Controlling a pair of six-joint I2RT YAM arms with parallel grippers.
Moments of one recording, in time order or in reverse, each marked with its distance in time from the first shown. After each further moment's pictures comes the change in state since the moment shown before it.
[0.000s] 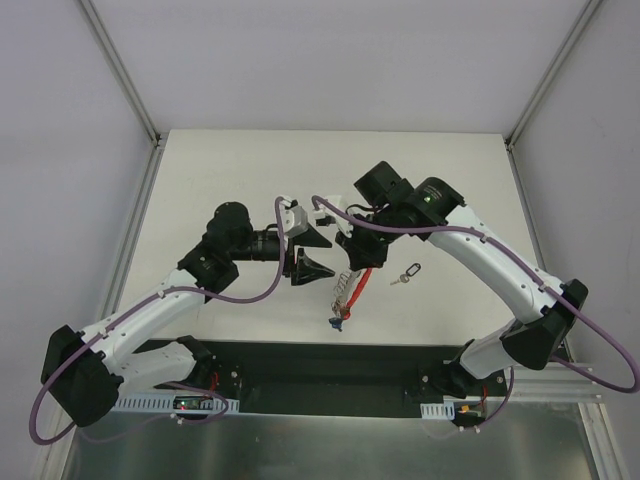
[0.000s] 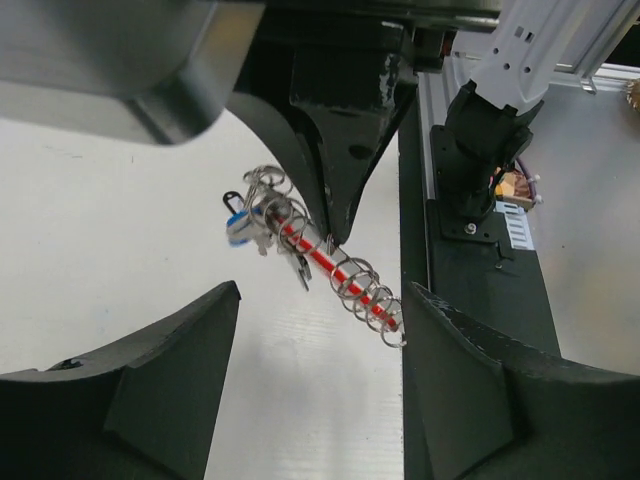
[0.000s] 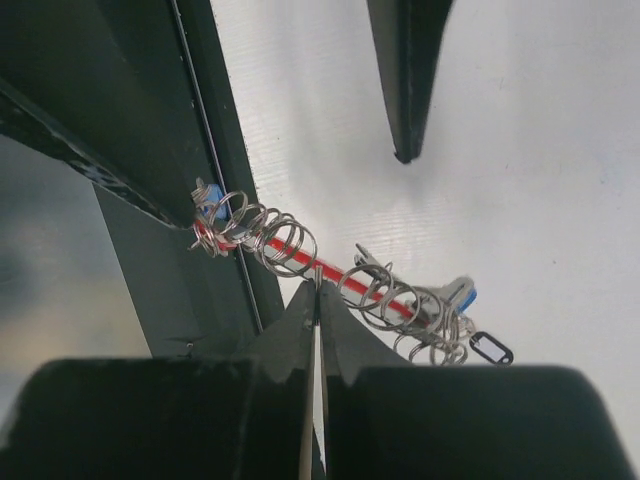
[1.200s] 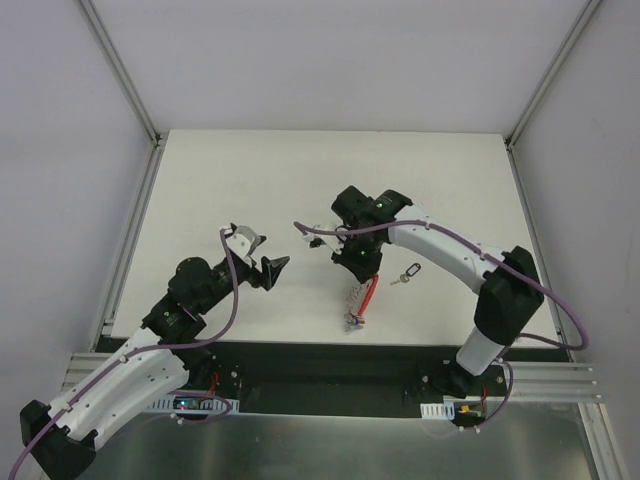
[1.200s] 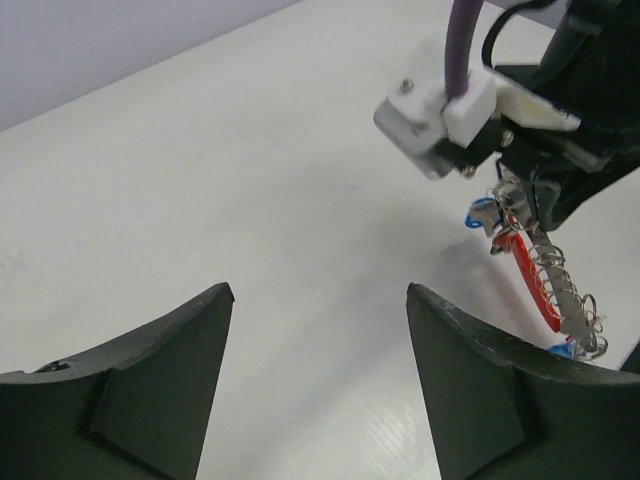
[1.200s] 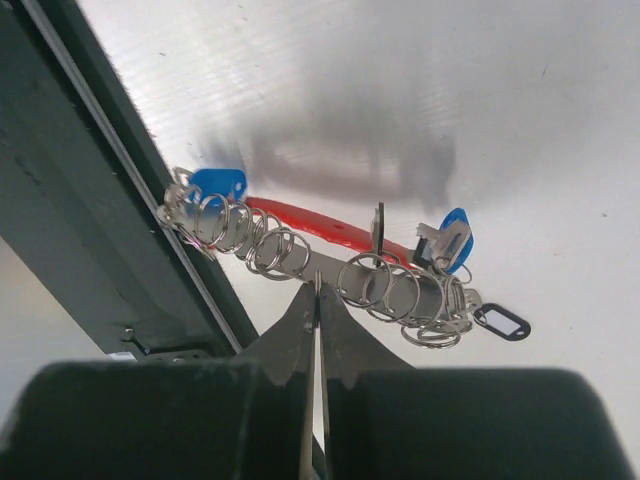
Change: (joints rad) left arm -0.004 -0.463 -0.327 -0.092 -0.721 0.047; right arm -0.010 0.148 -0.206 0.109 0.146 -0.018
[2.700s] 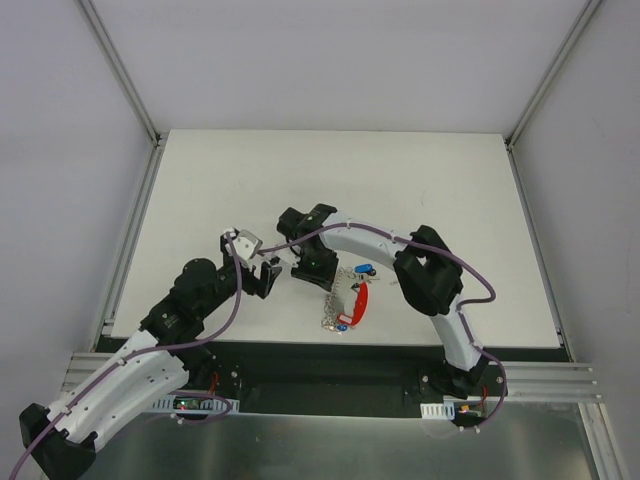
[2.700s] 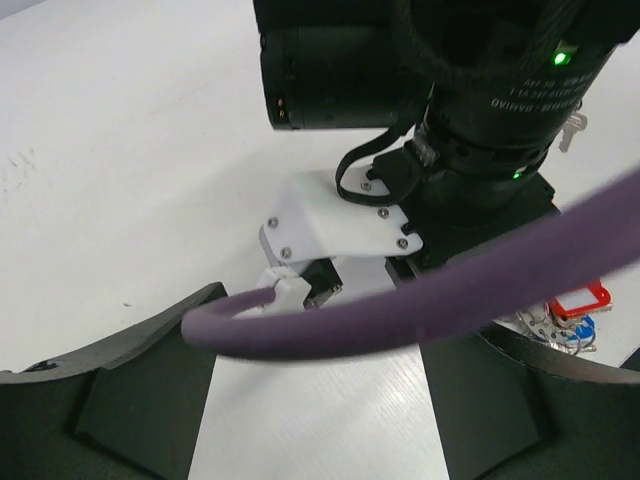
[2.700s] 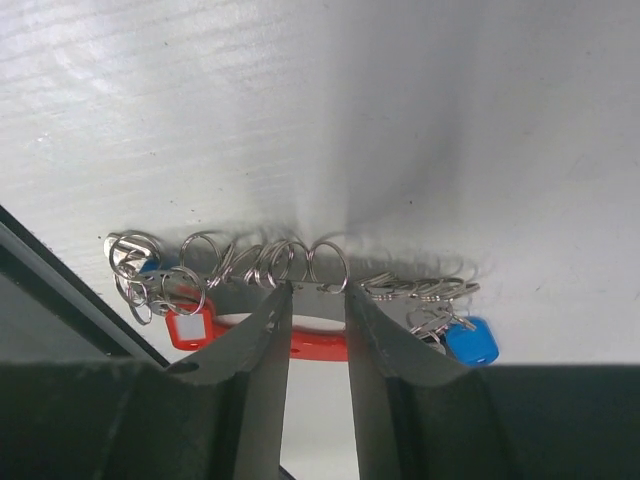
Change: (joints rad) left arm 0.000 -0.069 -0.011 -0.212 -0.135 0.001; right arm 0.157 0.518 0.317 0.009 0.162 0.053
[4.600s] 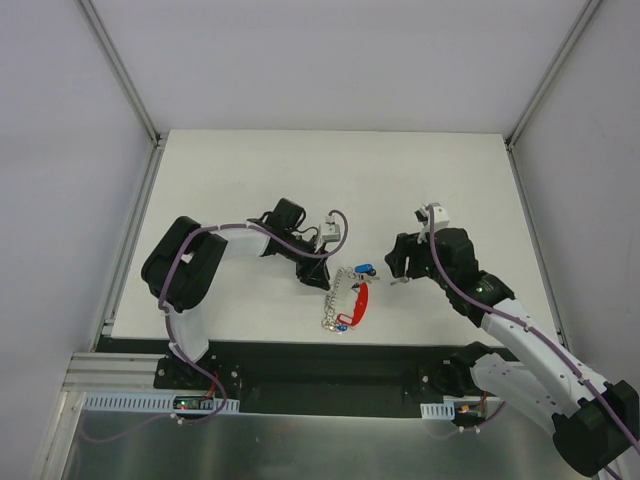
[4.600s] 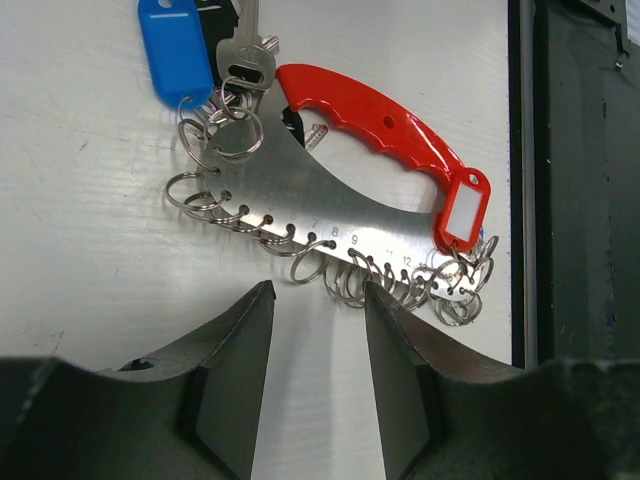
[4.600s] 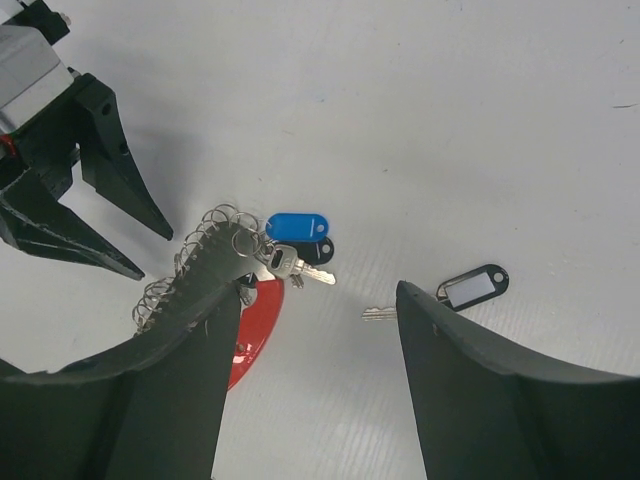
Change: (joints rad) left arm 0.103 1.326 0.549 -0.019 1.014 0.370; right arm -0.432 -1.321 -1.149 0.866 0.094 0.685
